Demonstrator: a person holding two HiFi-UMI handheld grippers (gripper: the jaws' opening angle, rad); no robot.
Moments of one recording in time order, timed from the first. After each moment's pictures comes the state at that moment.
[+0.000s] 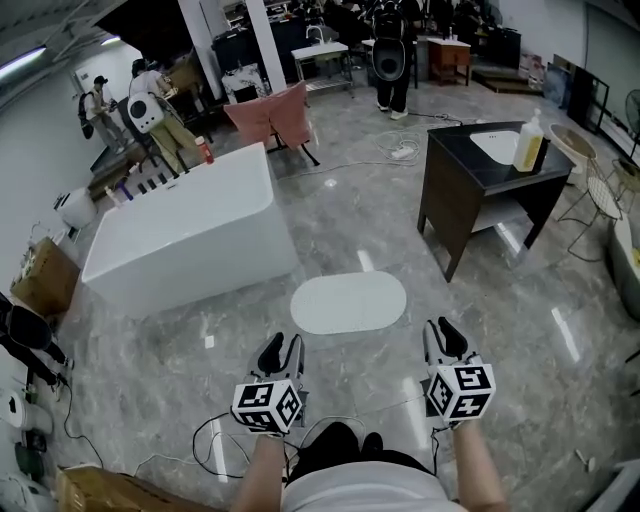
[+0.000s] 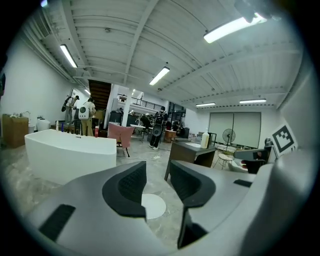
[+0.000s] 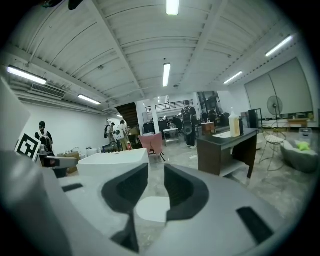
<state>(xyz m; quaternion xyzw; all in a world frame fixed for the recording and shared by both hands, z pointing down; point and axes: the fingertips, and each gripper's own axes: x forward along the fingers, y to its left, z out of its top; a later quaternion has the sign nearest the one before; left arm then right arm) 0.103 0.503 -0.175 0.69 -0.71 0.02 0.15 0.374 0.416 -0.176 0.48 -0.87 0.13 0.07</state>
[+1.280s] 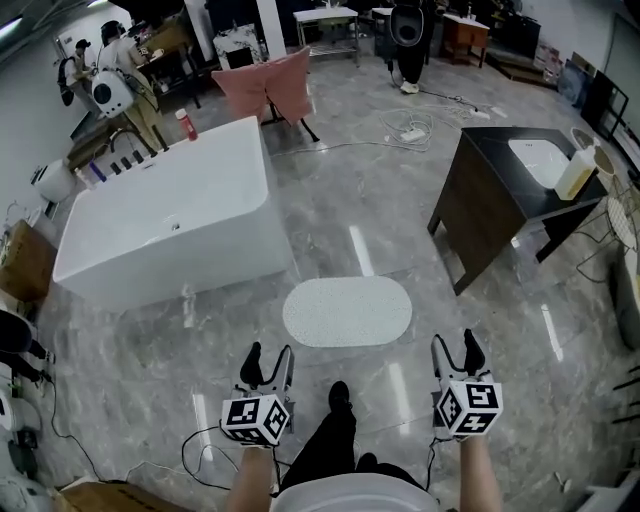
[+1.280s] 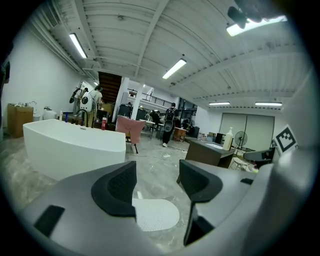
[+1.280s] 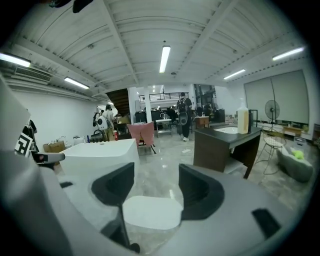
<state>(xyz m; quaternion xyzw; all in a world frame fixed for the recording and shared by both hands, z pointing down) -0.028 0.339 -0.111 0.65 -0.73 0.01 0.19 0.304 0.227 -0.122 0.51 -0.83 0.14 0.14</state>
